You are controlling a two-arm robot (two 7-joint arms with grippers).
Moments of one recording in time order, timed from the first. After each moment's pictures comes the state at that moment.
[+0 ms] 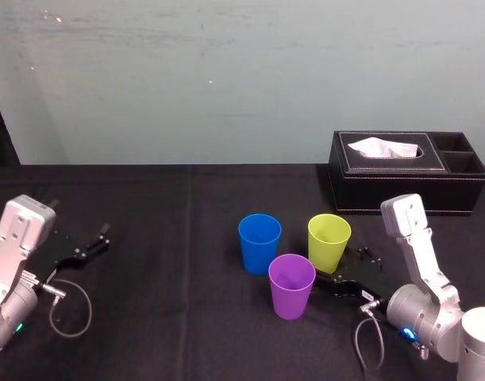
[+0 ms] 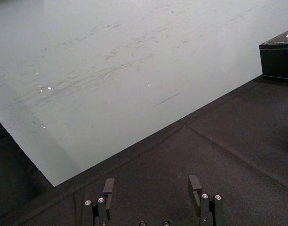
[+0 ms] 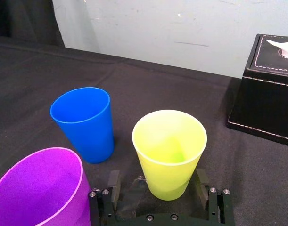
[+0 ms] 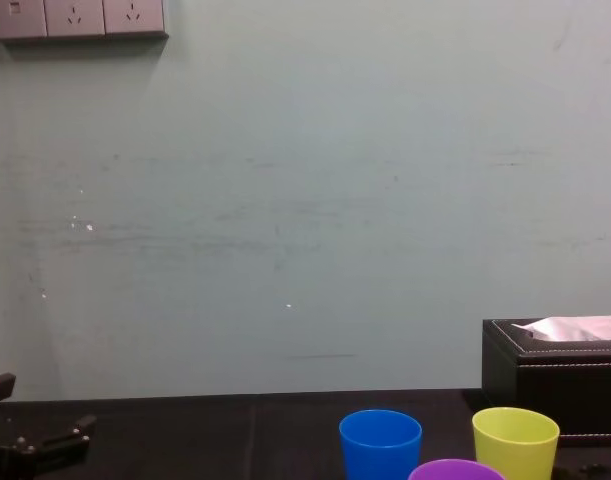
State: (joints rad) left arm -0.20 0.60 0.45 -1.41 -0.25 -0.12 0.03; right arm 0.20 0.36 -0.32 -1.40 0.31 0.24 0.26
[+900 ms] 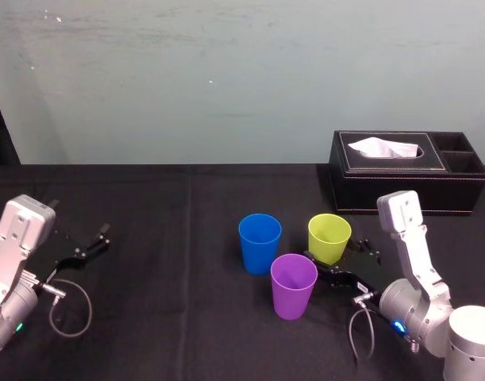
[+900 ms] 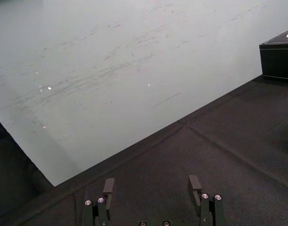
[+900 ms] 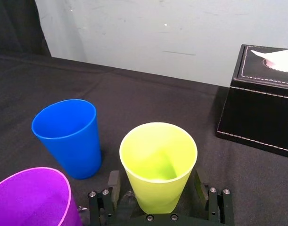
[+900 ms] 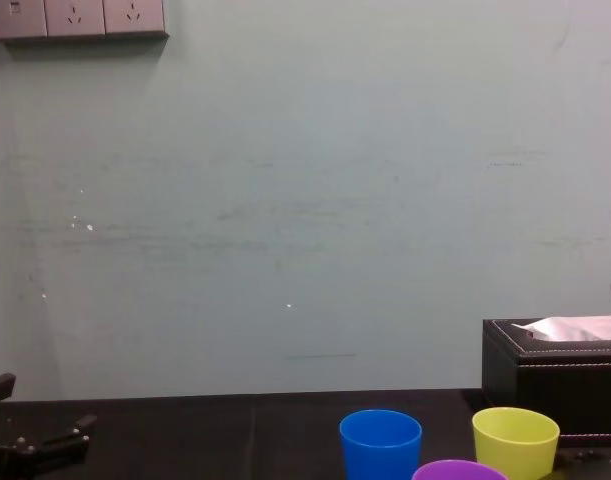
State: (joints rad) left arm -0.20 0.60 0.45 -1.41 -0.25 -0.12 0.03; right arm 0.21 0.28 -0.27 -1.35 0.23 0.19 0.24
